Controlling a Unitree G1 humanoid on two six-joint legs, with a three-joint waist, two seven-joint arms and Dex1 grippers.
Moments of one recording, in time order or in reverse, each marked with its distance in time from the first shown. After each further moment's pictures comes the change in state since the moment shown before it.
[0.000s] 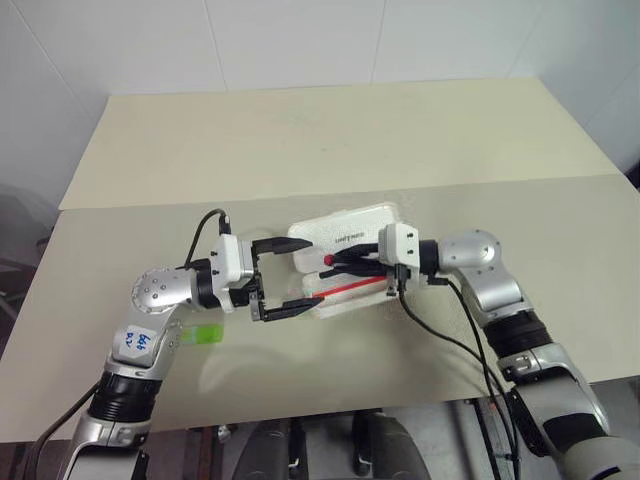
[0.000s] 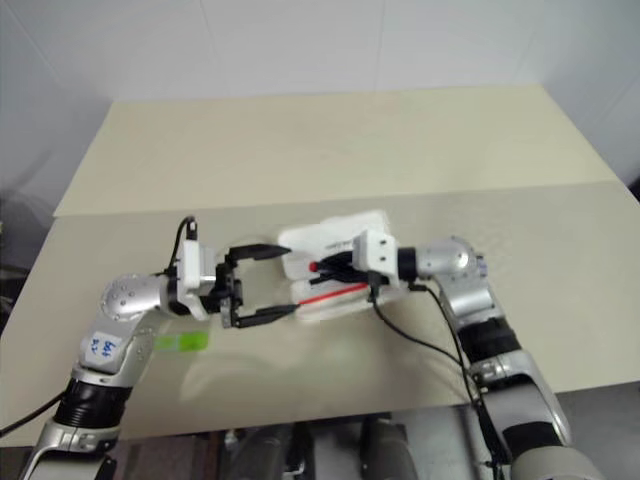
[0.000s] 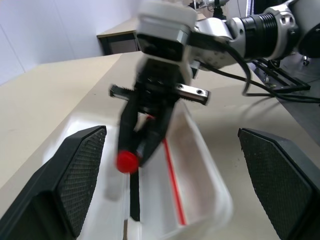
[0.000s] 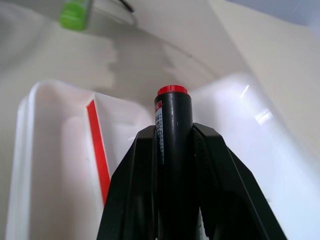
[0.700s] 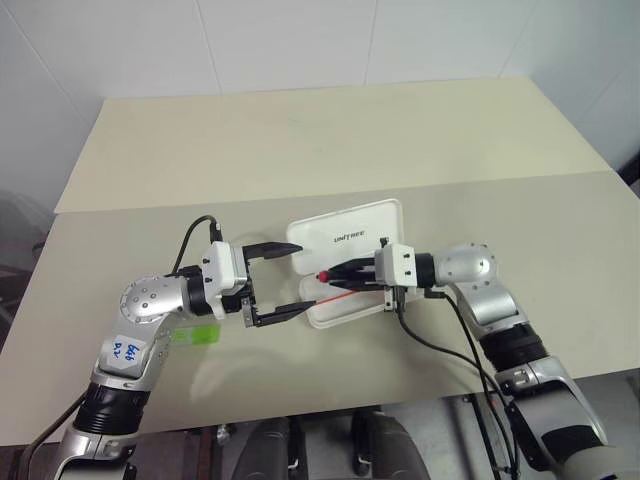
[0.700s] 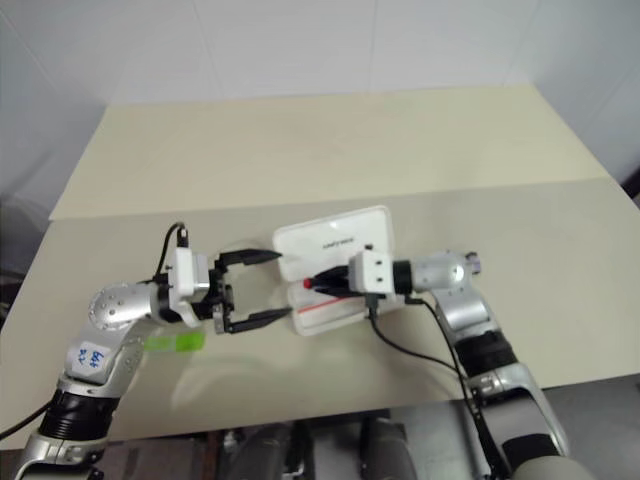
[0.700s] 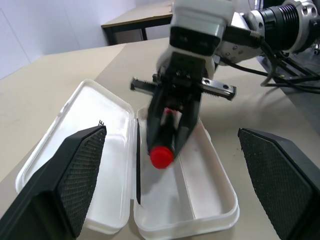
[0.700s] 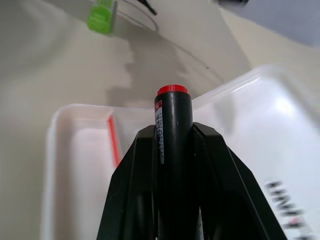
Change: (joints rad) left arm 0.048 0.039 0.017 -0.042 0.003 0.000 0.035; right arm -0.006 0.018 0.006 -0.030 -0.031 -0.117 0.001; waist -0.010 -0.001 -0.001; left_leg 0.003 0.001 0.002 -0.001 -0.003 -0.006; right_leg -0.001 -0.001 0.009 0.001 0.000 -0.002
